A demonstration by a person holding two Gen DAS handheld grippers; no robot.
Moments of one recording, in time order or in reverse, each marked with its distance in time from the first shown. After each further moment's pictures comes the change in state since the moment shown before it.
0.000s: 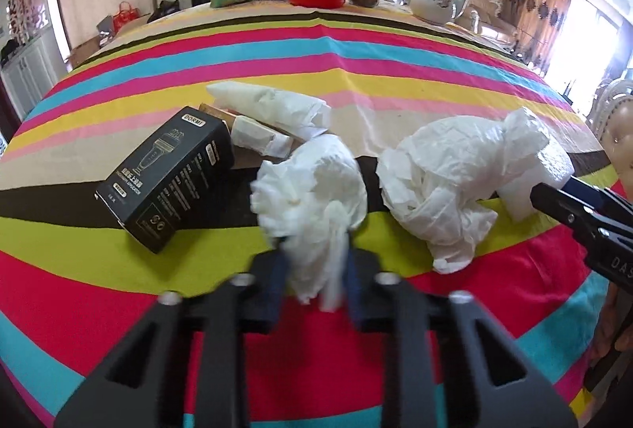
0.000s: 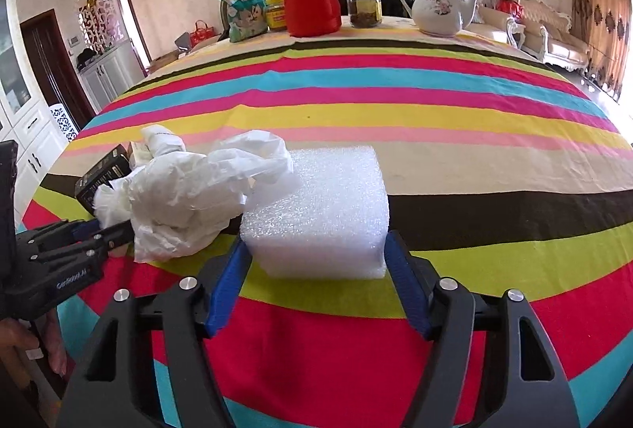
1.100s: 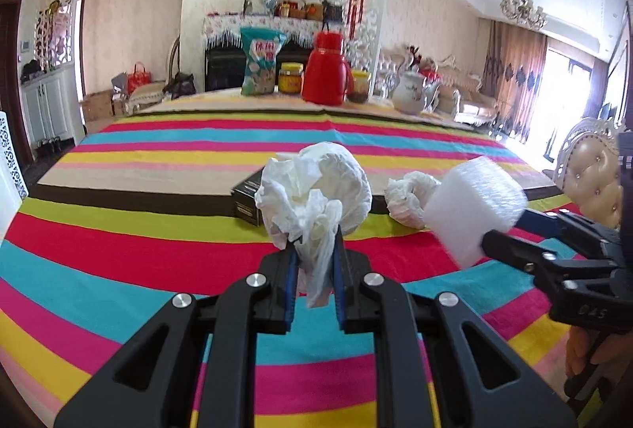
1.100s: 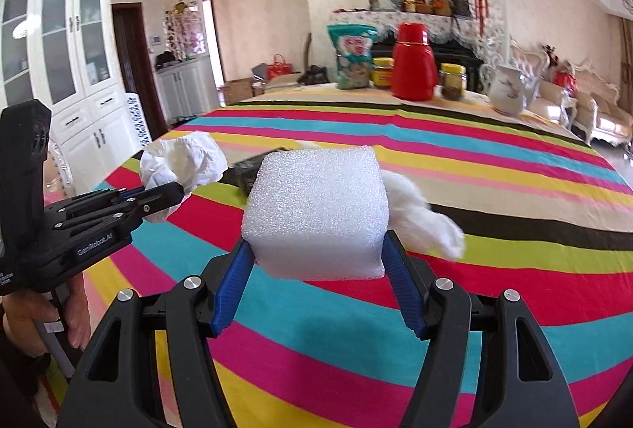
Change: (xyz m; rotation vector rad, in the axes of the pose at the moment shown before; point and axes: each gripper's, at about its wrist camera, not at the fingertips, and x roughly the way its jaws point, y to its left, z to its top) left arm -0.168 0.032 -0.087 -0.023 -0.361 -0.033; right arm -0.122 0.113 -0.059 -0.191 -0.190 0.223
